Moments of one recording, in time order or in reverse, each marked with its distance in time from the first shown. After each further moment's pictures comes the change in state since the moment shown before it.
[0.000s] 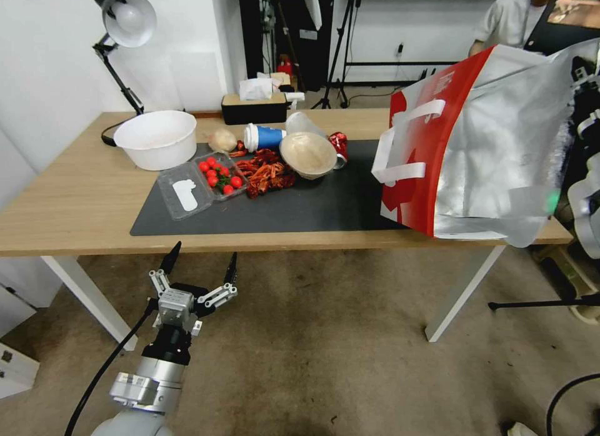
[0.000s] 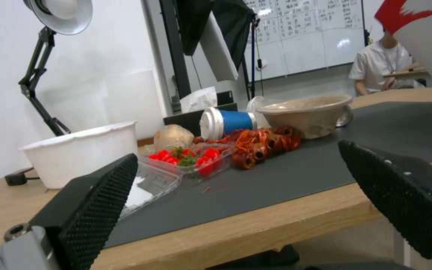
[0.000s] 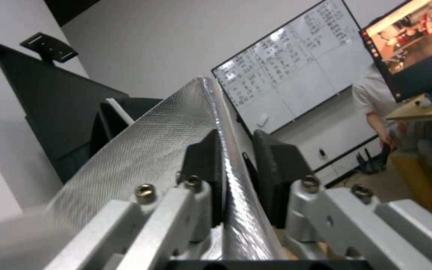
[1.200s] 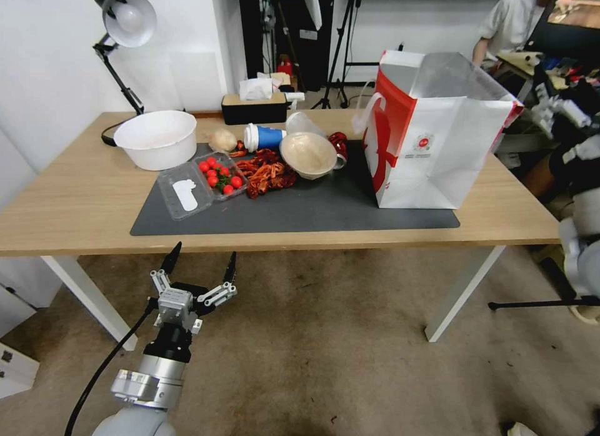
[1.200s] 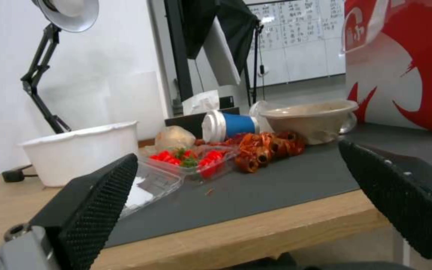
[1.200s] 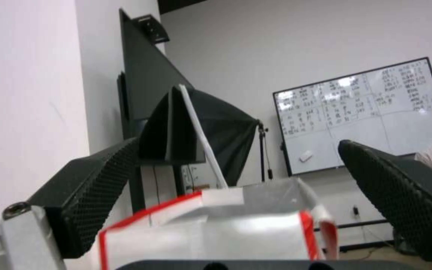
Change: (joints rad) left arm -0.026 0.008 -0.004 0.033 -0.046 -0.028 0.004; right arm -0.290 0.175 0.108 0.121 -0.409 0.098 -0.381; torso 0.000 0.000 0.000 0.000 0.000
